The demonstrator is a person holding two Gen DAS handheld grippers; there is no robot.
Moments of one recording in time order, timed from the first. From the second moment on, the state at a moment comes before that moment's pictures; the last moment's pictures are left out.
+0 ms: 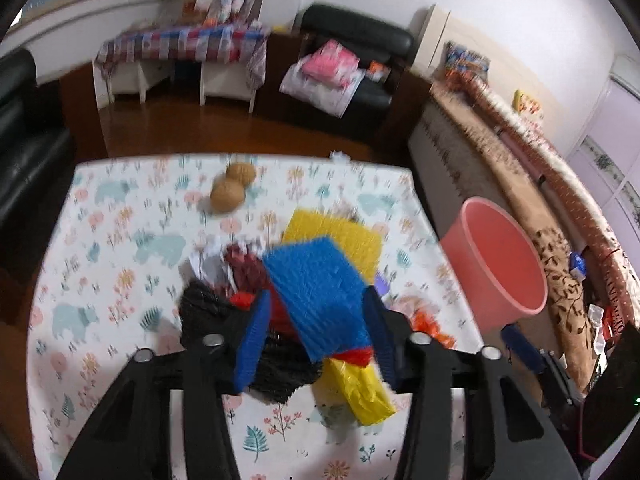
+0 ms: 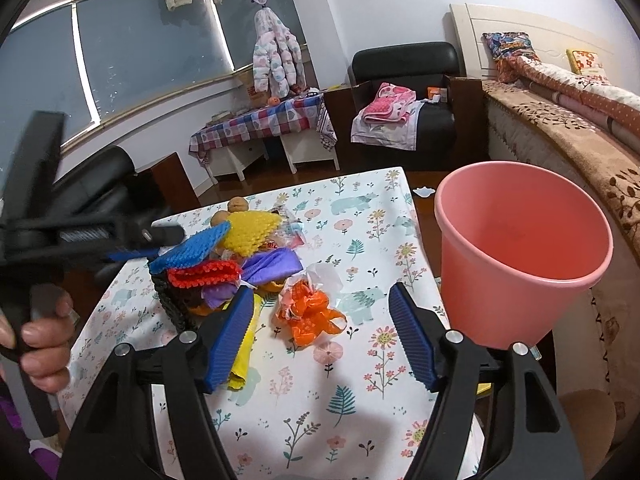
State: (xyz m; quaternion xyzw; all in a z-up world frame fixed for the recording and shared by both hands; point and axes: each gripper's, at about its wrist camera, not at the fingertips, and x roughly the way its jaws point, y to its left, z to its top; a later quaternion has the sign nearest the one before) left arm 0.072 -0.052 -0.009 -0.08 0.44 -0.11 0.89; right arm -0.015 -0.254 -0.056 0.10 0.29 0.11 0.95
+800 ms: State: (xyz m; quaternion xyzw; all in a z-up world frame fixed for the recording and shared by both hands) left arm 0.038 -0.033 0.004 -0.09 0.40 -0.13 0.90; right arm 0.037 -0.247 -0.087 0.13 0.39 0.17 0.90
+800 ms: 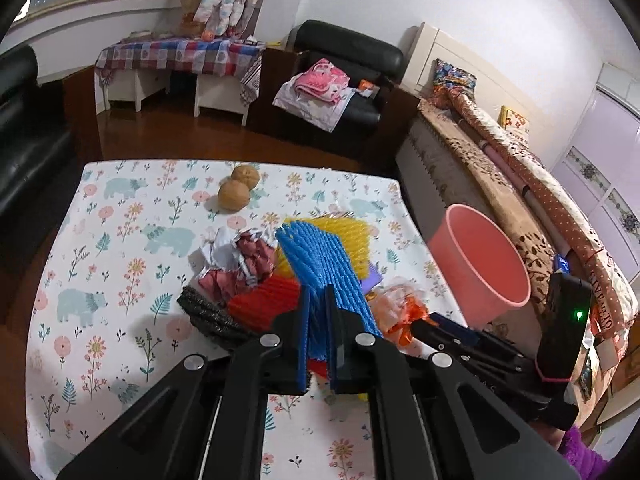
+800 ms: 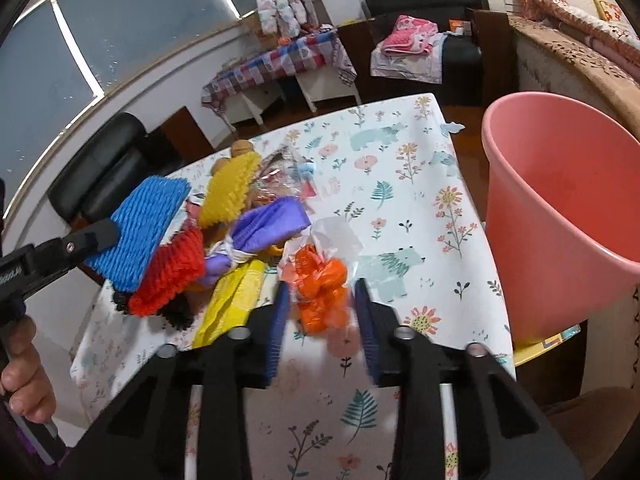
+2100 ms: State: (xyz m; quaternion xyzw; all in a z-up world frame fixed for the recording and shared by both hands) left arm 0.113 -0.315 -0.021 0.05 0.39 -0.31 0.87; right arm 0.022 -0.430 -0.071 0.20 0.30 -0.07 0.93
